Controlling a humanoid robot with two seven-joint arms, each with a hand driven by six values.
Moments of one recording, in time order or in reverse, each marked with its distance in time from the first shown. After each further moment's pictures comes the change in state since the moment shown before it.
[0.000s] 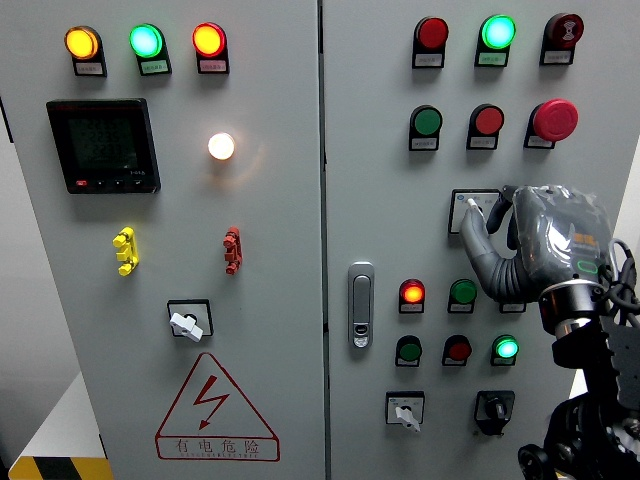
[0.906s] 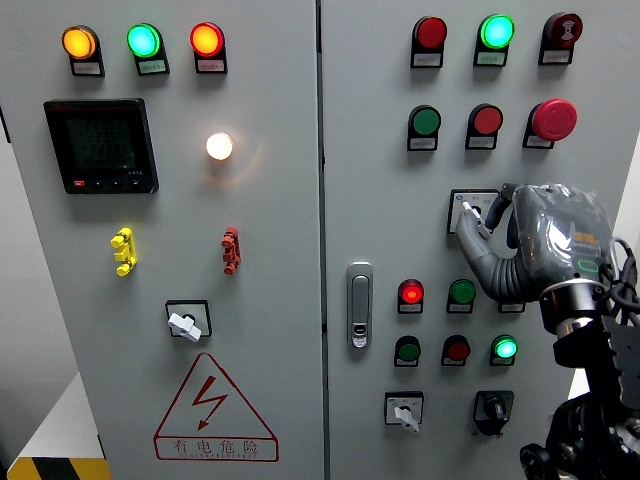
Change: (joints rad) left arm -0.001 0.000 0.000 0.000 0.000 0.000 0.000; right arm 0.000 0.000 0.003 0.005 0.000 0.000 0.015
